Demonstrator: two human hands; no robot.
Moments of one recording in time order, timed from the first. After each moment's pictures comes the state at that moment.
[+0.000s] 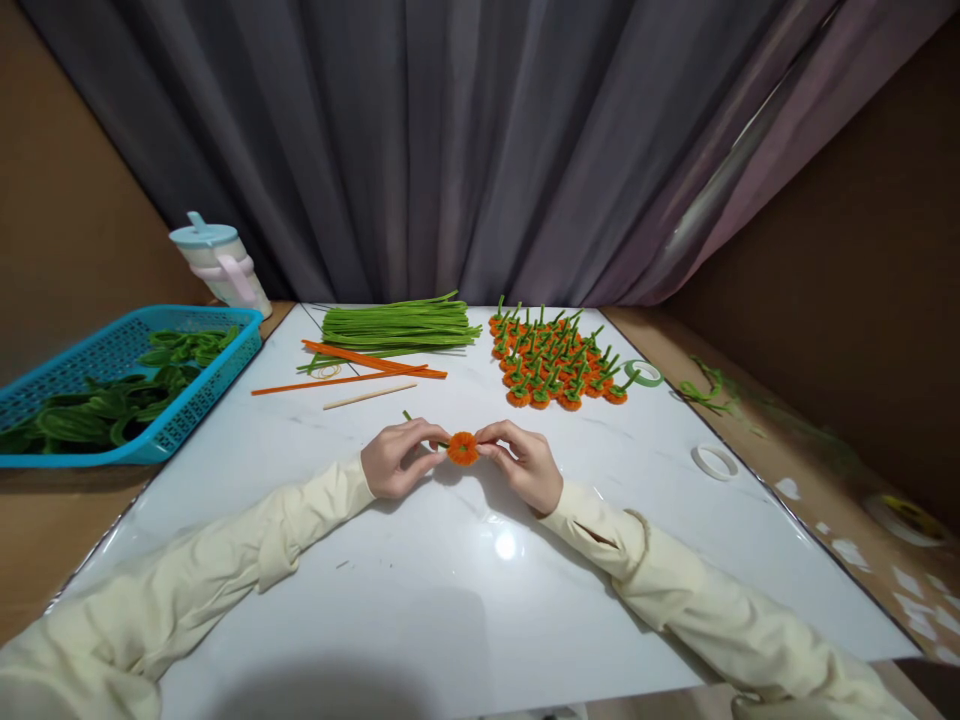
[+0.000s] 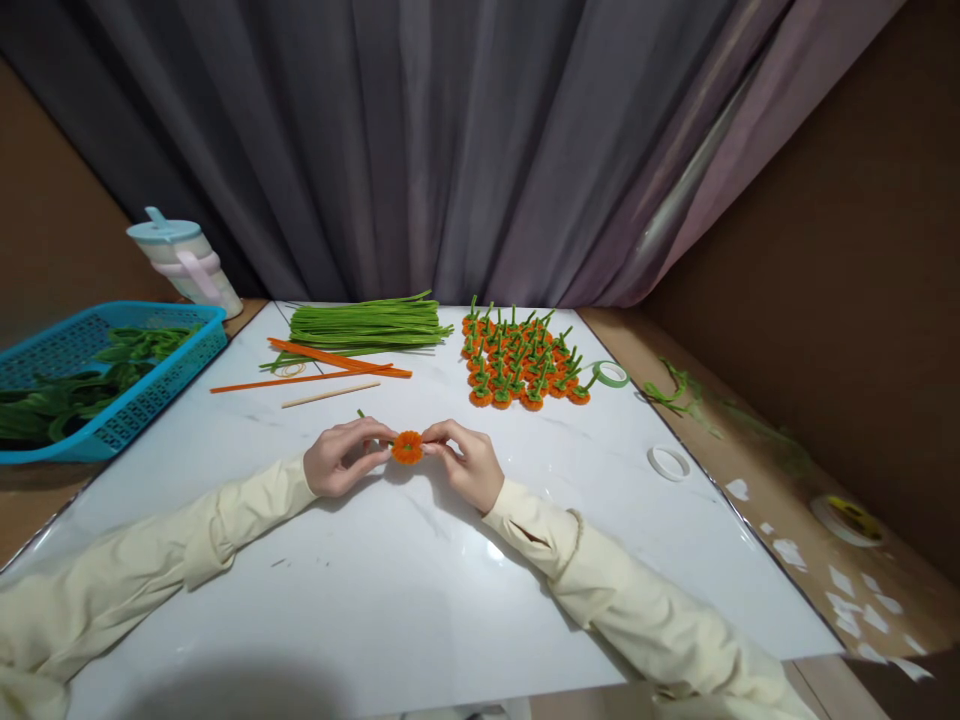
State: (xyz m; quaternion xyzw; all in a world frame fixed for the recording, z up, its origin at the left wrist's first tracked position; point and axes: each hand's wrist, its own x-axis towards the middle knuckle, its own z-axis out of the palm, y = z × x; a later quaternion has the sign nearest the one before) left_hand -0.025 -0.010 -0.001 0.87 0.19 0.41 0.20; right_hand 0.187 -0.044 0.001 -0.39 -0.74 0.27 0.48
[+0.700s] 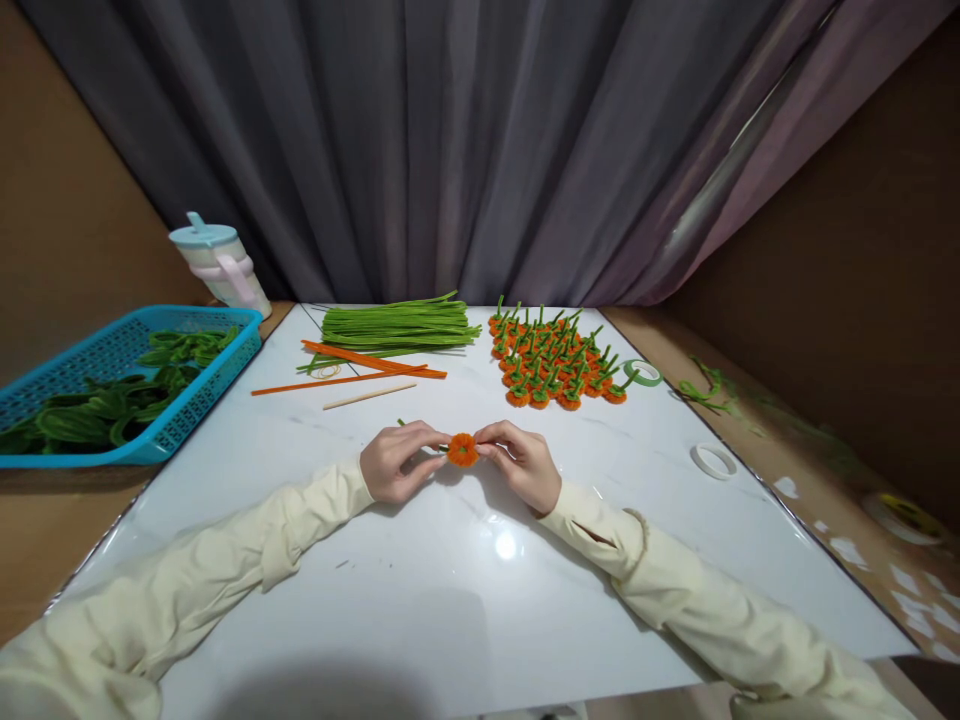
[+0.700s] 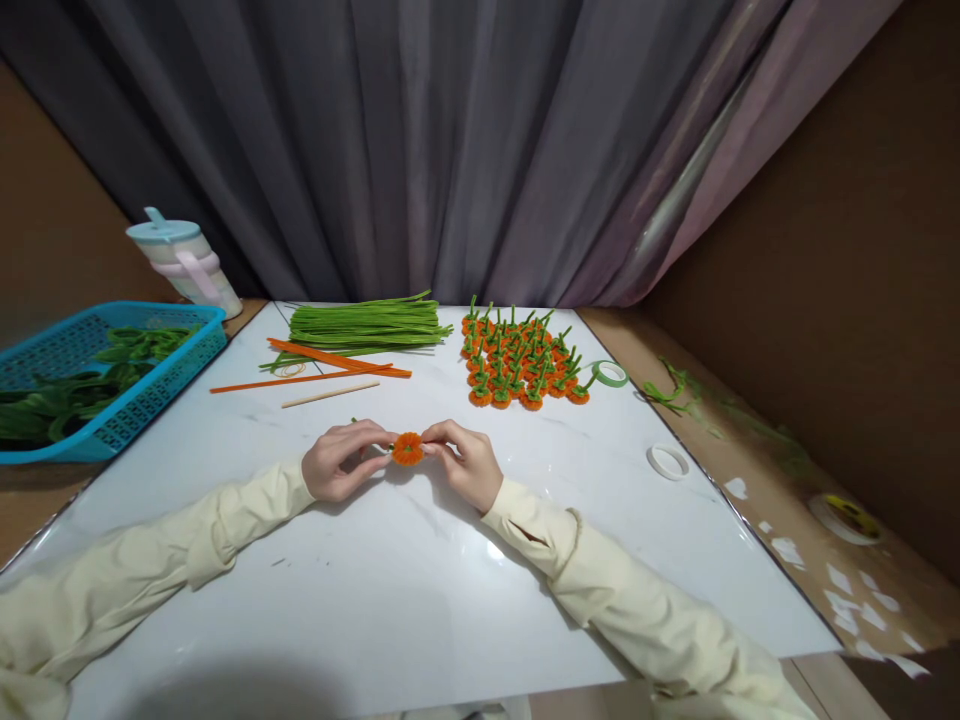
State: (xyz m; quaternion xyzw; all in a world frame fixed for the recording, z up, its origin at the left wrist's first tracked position) left_hand -0.024 -0.010 -0.001 0.88 0.15 0.42 0.15; right_hand 0.186 -0.043 -0.003 -0.39 -0.72 0.29 0.49
